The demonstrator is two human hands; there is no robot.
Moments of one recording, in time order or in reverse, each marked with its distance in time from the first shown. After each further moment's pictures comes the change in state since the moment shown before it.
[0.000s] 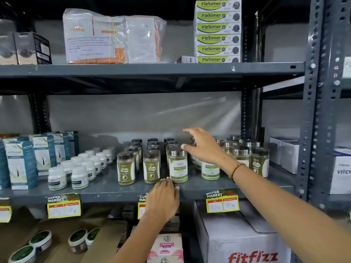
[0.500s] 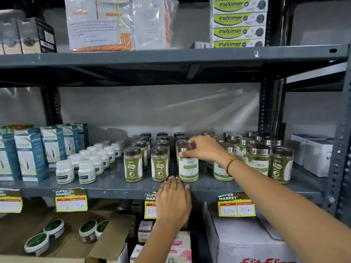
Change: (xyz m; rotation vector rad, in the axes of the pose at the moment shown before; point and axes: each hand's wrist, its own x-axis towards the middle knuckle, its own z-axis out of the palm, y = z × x) left_hand 0.004 0.005 0.027 0.045 0.142 -0.064; right_hand 0.043 0.020 0.045 -0.068 -0.207 0.104
